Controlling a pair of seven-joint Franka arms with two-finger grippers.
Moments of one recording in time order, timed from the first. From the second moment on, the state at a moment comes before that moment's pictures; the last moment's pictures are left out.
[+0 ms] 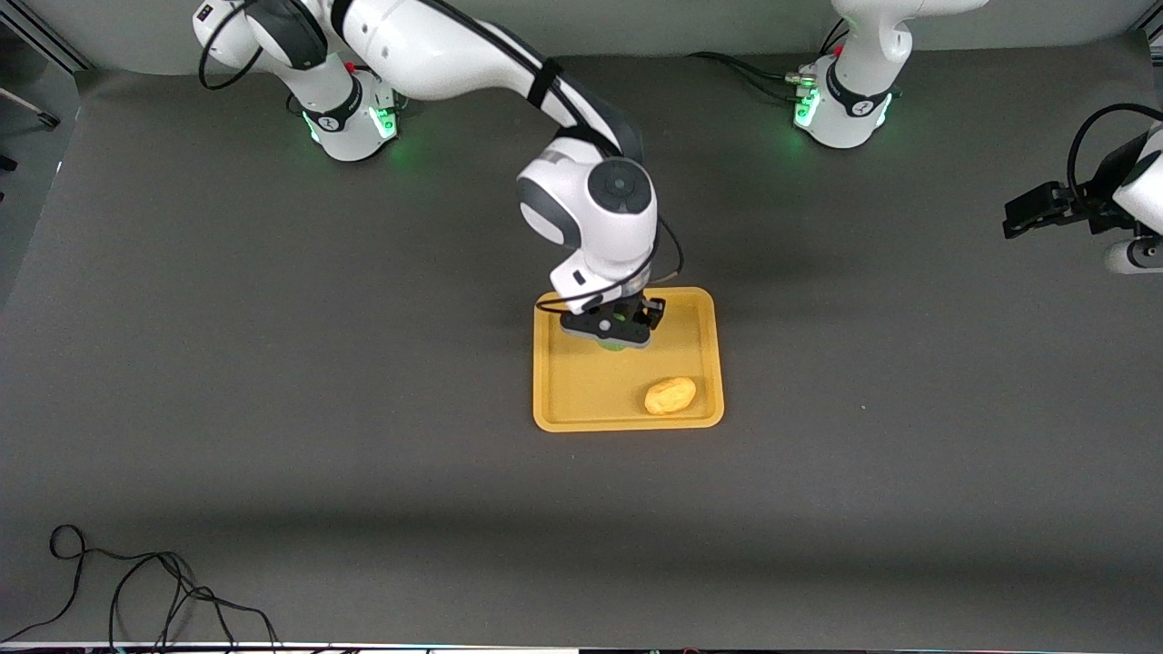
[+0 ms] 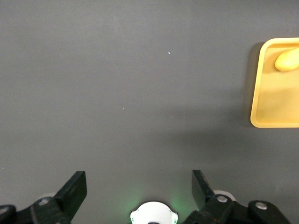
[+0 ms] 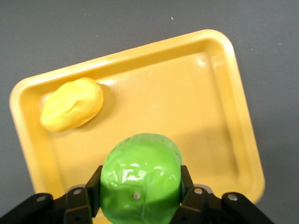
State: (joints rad) left arm 0.03 -0.03 -0.04 -1.60 0.03 1.43 -0.02; right arm 0.84 0.82 0.00 -1.20 -0.10 2.07 1.14
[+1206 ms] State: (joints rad) left arm 0.04 -0.14 0.00 -1.77 0.03 1.69 0.08; right arm 0.80 0.93 -0.03 -1.23 -0.11 2.20 1.14
